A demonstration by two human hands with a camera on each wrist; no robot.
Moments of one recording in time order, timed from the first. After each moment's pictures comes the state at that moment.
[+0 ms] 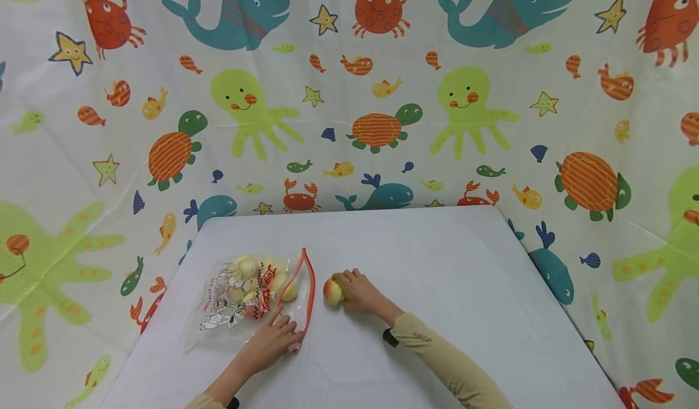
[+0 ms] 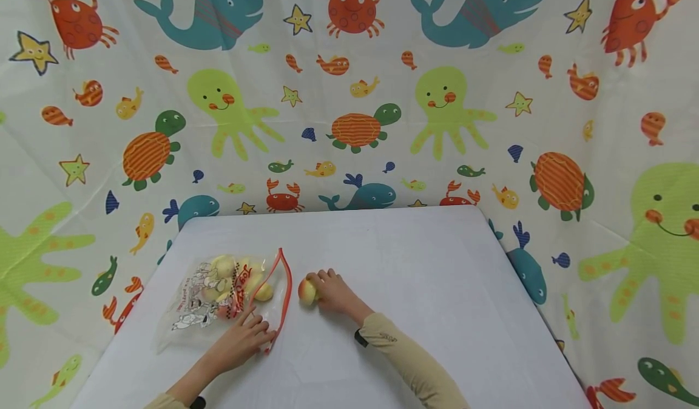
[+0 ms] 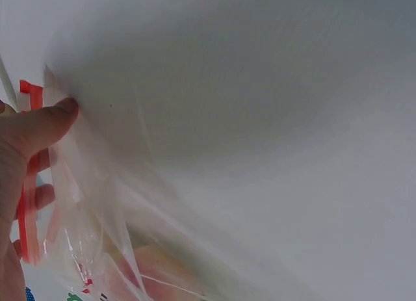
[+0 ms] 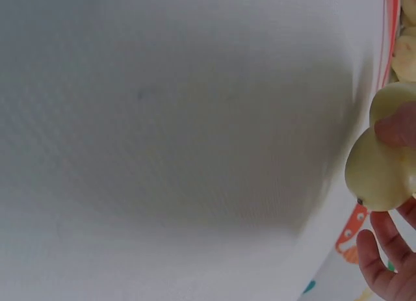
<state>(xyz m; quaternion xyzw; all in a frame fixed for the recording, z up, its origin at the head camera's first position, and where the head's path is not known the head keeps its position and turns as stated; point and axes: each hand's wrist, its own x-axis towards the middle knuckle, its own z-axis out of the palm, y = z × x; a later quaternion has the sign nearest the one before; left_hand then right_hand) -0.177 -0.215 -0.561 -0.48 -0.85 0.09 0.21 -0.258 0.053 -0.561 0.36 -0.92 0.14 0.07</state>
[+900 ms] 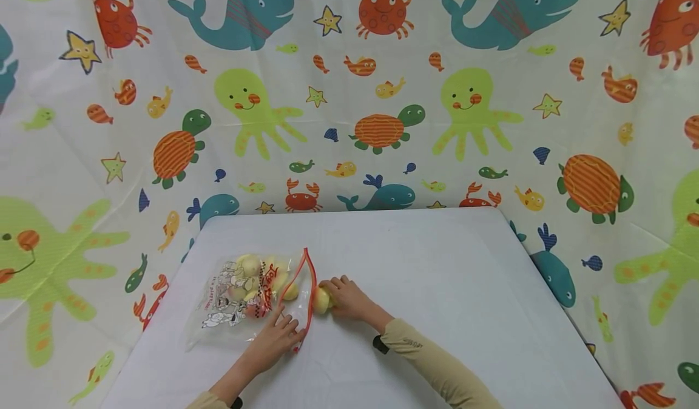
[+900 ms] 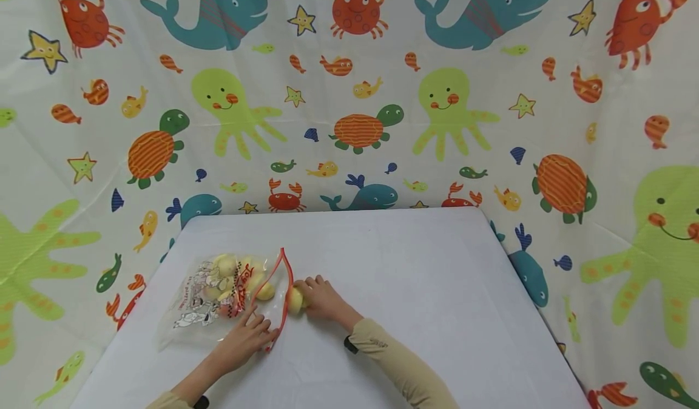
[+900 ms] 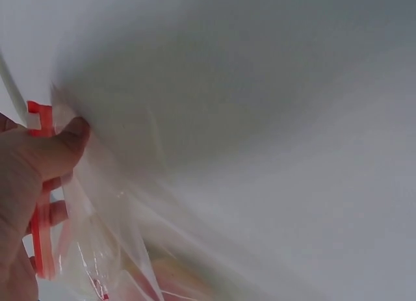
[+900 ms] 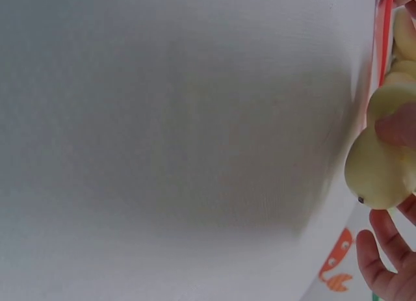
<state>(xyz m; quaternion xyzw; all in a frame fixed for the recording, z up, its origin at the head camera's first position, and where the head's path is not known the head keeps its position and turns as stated) -0.171 -0.210 -0.563 -0.45 -0.86 0.11 0.22 -0.246 0.025 -0.562 0.39 -0.91 0.12 0.09</state>
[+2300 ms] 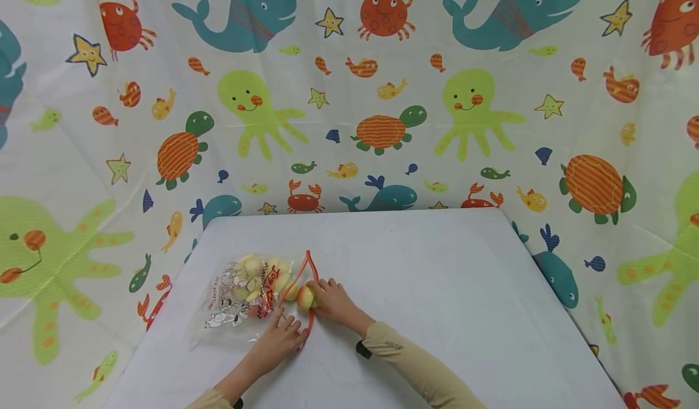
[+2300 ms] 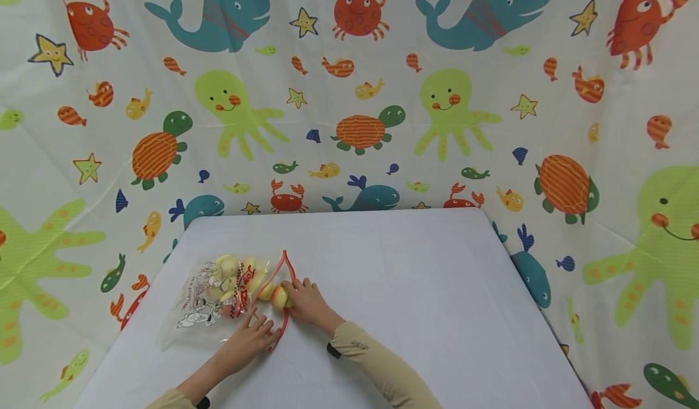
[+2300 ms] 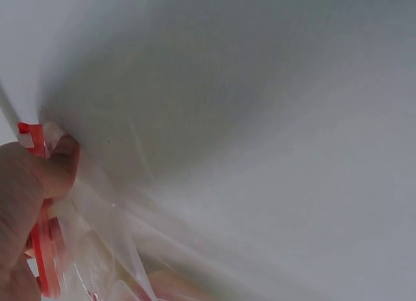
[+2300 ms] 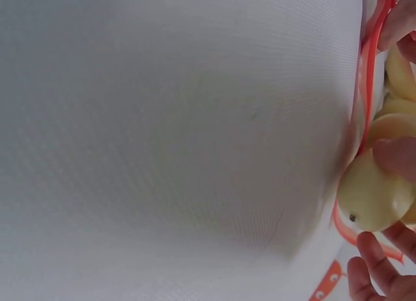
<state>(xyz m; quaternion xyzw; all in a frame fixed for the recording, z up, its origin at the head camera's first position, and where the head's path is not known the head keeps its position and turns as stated) -0.168 -0.207 -0.561 -0.45 -0.85 0.15 0.22 -0.238 -0.017 -0.564 0.33 -0.93 0.12 0.12</state>
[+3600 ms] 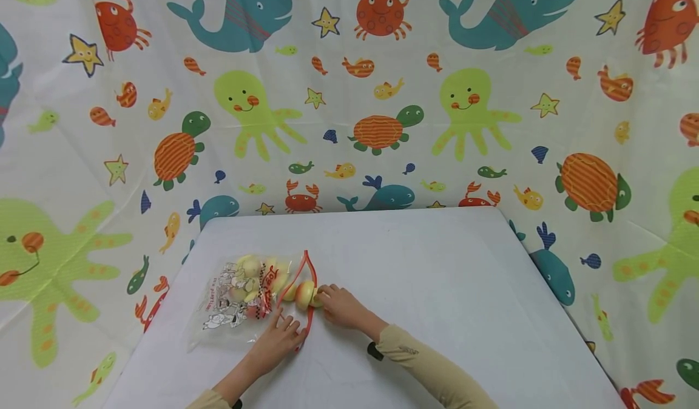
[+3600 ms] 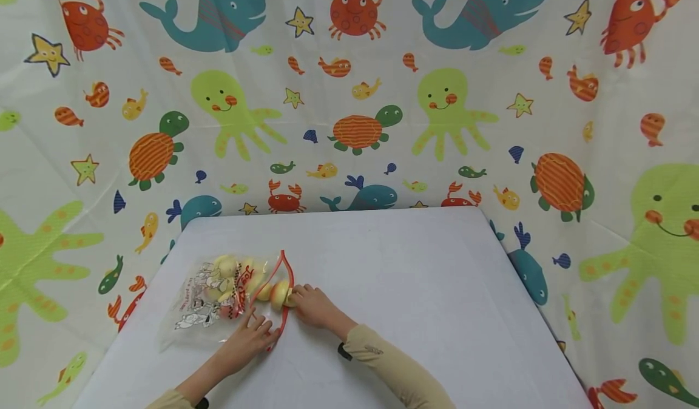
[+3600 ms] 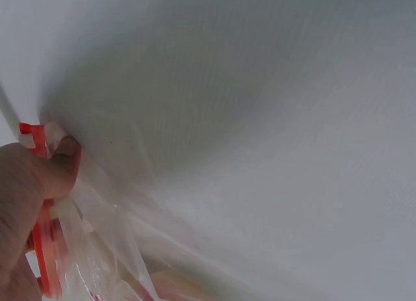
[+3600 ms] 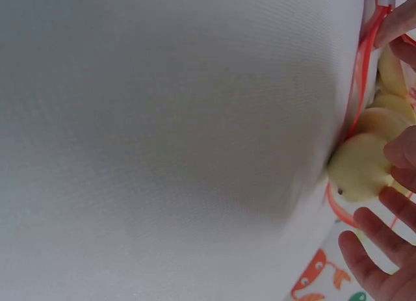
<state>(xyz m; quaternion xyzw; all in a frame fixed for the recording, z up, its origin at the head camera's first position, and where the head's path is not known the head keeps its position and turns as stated) -0.168 -0.207 -0.564 -0.44 -0.86 0.17 0.21 -0.229 0.007 -0.557 0.40 -0.91 0.07 0.10</state>
